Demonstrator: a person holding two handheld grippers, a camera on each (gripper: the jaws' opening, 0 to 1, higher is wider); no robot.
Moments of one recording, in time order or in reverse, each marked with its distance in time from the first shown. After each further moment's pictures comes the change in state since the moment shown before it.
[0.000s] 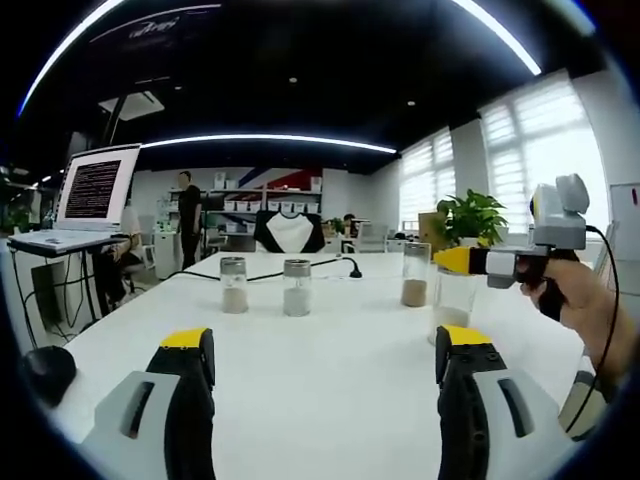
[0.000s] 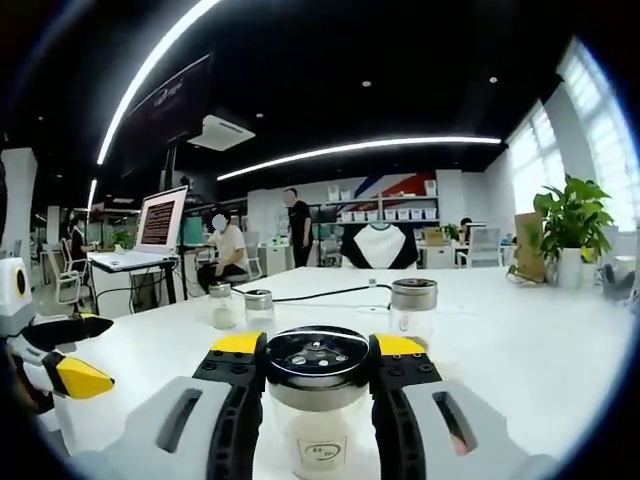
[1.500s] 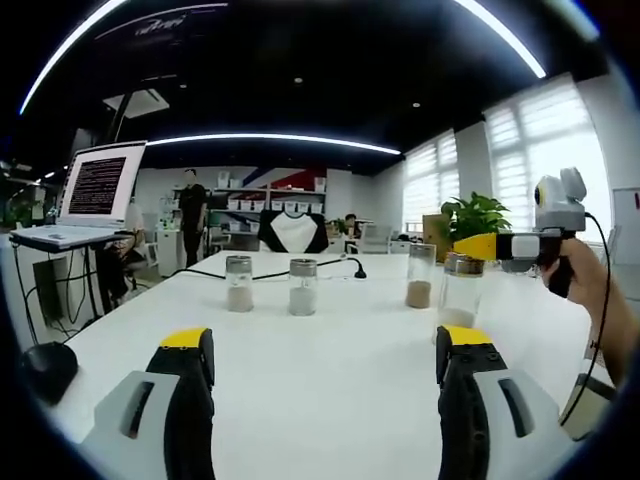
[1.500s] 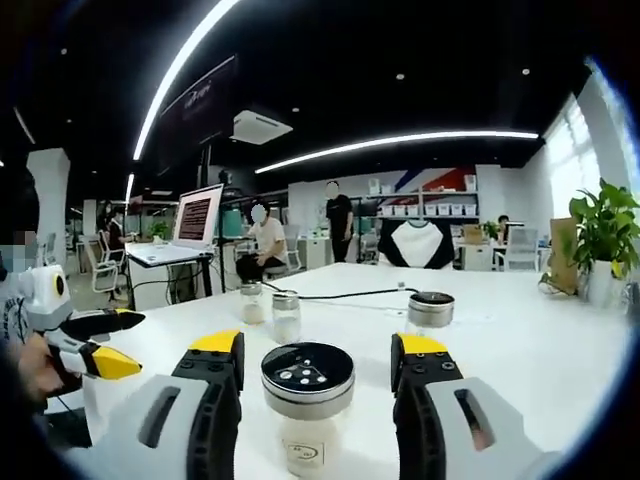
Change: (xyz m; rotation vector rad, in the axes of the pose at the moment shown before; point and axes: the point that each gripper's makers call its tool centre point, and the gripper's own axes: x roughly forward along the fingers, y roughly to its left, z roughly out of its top) left arm -0.001 0.007 -0.001 -0.016 -0.001 0.014; right arm -0.009 0.002 0.015 -0.019 0.047 0.256
